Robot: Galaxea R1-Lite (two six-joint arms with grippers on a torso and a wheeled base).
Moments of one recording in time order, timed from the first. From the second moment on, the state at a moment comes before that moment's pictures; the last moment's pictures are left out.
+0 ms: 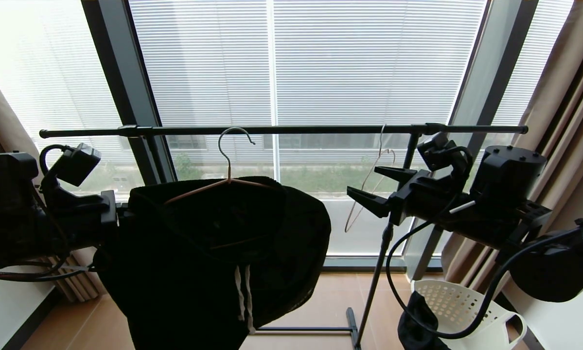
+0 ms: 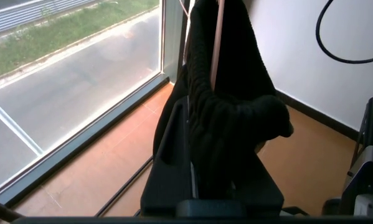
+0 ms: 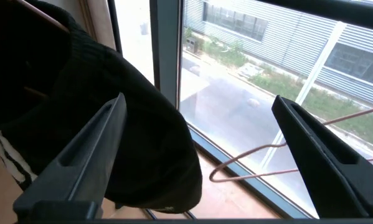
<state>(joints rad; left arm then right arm) 0.08 1.60 -0.67 -0.57 -1.01 0.22 0.36 1.86 -0.76 -1.01 0.41 0.00</state>
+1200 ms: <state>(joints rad) -0.06 2.00 -1.07 -0.80 -0.74 0.04 0.36 1.88 -0.75 -1.02 0.41 0.00</state>
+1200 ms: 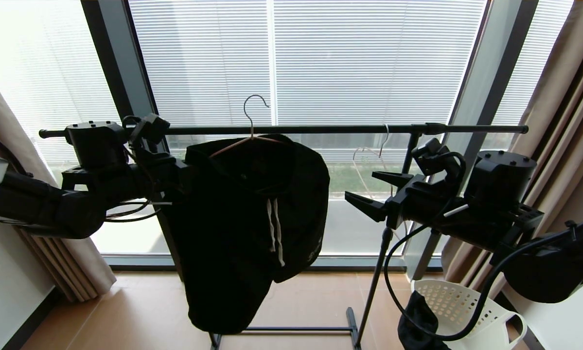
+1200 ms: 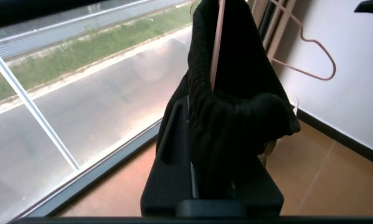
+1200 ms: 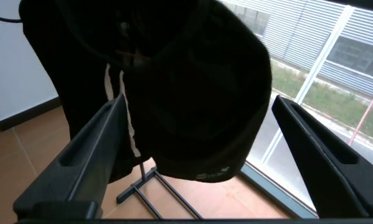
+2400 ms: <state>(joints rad) -0.08 2.22 -1.18 -0.91 -0.66 -0.06 0.36 1.91 -0.75 -1.02 0.41 -0.01</state>
